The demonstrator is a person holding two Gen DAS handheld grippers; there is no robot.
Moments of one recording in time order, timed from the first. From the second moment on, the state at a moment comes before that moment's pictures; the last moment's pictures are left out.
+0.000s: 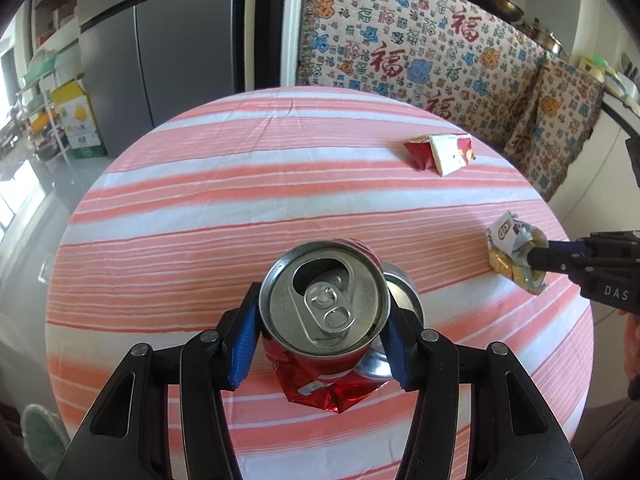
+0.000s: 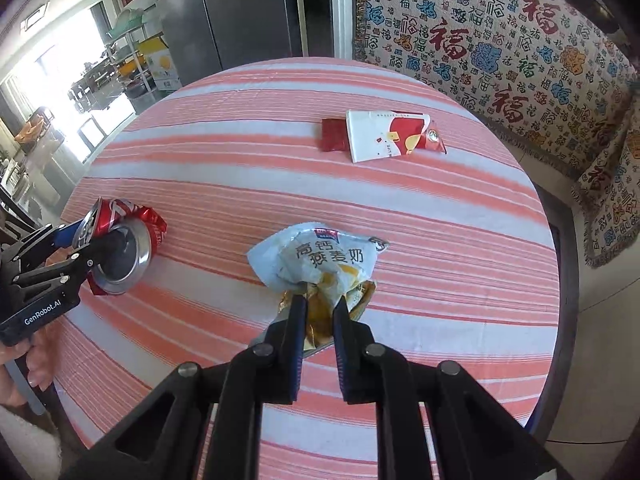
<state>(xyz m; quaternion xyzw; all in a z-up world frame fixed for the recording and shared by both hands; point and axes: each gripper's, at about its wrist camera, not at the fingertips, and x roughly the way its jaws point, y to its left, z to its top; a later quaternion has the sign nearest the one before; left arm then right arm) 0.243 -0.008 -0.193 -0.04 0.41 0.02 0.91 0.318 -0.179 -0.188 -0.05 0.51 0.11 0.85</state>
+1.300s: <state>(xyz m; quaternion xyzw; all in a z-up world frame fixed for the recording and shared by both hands) 0.240 -0.031 -0.183 -0.06 0.42 -0.08 0.90 0.293 -0.220 -0.176 0.03 0.49 0.10 0.86</state>
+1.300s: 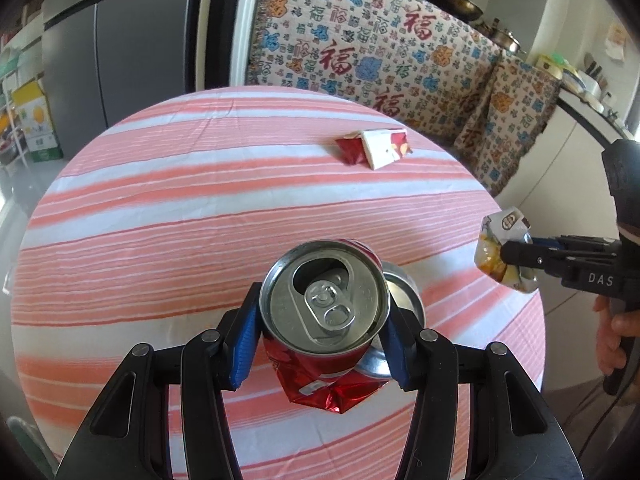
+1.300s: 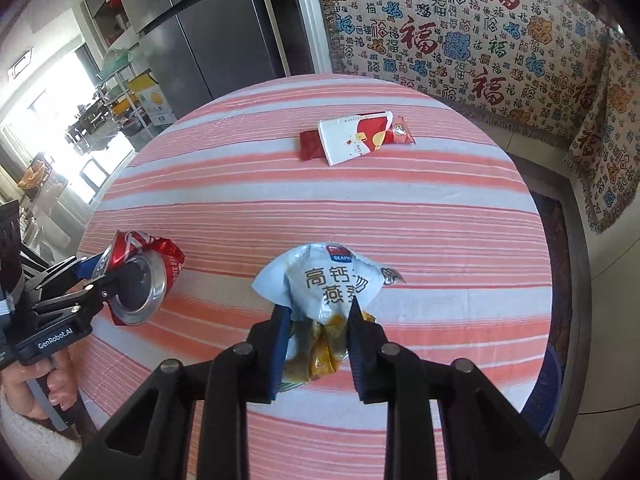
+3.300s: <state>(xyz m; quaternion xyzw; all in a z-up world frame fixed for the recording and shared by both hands) 0.264 -0.379 -0.196 0.06 0.43 -0.30 0.85 0.182 -0.569 -0.219 0.23 0.40 -0.11 0.88</state>
